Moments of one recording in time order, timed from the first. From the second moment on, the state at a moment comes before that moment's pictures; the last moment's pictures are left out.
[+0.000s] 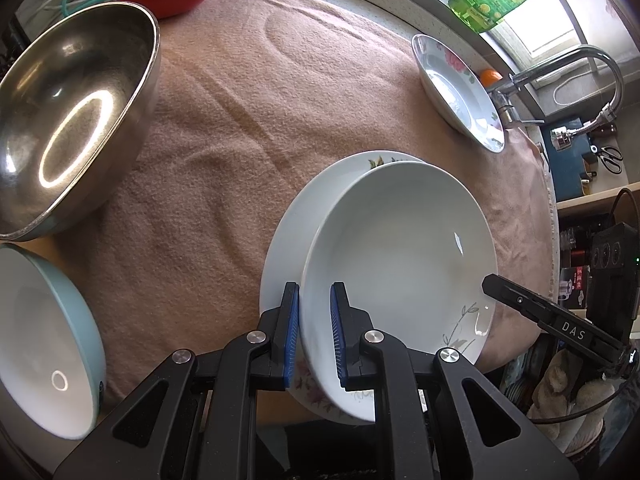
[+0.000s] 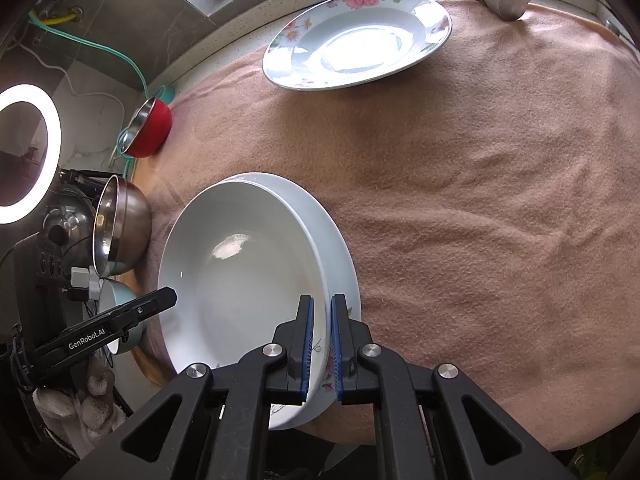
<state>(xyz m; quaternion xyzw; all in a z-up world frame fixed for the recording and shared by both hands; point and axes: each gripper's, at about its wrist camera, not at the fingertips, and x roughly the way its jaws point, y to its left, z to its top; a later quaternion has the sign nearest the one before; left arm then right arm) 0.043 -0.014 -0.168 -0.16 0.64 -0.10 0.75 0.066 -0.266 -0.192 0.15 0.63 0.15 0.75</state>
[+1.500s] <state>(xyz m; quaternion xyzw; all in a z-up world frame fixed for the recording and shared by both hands) 0.055 0.009 -0.145 -0.17 0.61 -0.09 0.77 0.069 -0.263 -0.193 0.16 0.63 0.16 0.74</state>
